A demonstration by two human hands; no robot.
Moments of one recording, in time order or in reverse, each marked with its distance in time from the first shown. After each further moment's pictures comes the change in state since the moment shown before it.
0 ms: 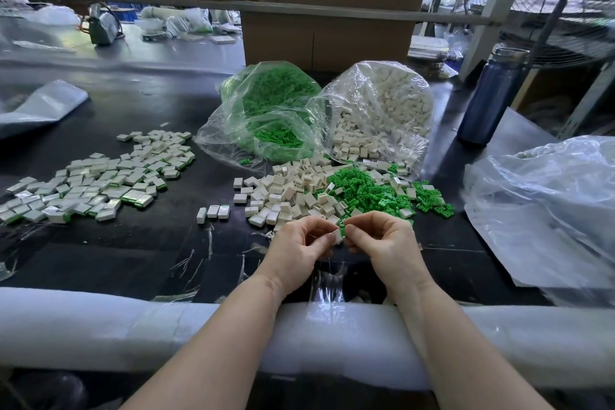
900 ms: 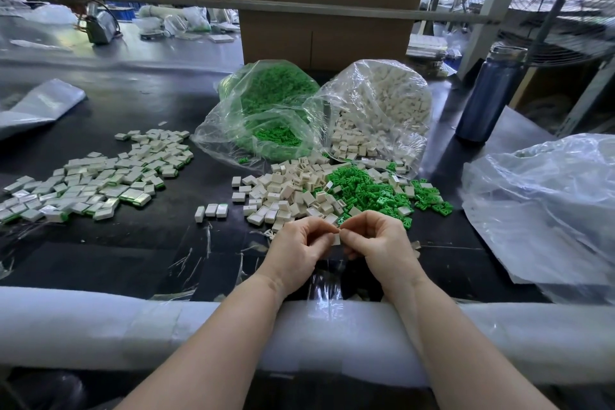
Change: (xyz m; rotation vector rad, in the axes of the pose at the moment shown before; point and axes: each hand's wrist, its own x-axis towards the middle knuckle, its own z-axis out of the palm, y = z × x) left_hand -0.003 0.004 0.002 0.067 0.011 0.019; right_hand 0.002 0.003 0.003 -0.027 -0.054 0.049
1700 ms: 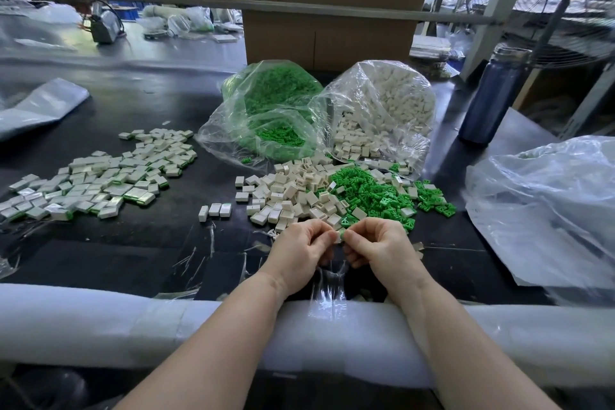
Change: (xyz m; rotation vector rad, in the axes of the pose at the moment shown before) left_hand 0.001 -0.002 -0.002 0.107 -0.026 -0.047; right_hand -0.001 0.001 0.000 -0.017 -0.061 0.060
